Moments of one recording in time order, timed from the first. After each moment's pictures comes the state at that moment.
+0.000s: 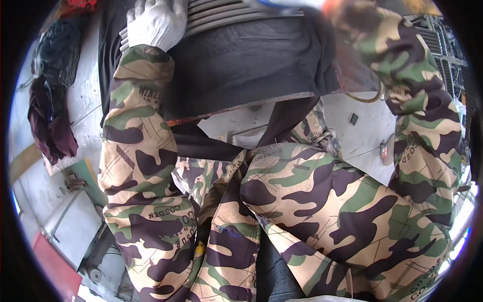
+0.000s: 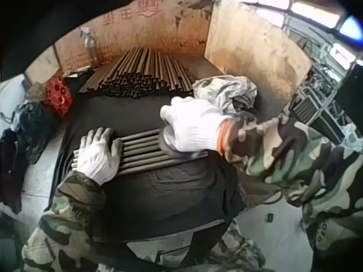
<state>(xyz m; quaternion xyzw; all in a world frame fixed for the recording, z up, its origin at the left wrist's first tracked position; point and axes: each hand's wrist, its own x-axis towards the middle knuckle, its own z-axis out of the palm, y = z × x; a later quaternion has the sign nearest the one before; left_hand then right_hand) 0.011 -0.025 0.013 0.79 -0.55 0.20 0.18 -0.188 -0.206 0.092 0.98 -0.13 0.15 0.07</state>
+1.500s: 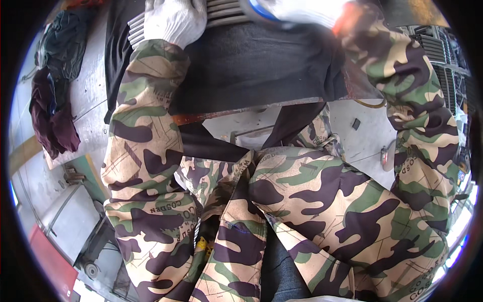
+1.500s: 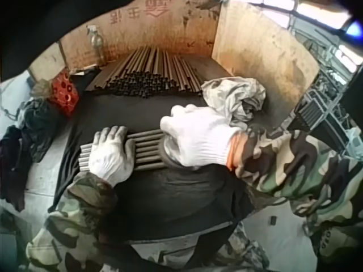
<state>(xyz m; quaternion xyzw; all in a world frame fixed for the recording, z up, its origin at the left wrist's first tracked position) 0.025 -0.032 0.023 0.75 -0.58 0.26 0.19 -0.171 -0.178 0.103 0.98 -0.09 0.16 0.07</state>
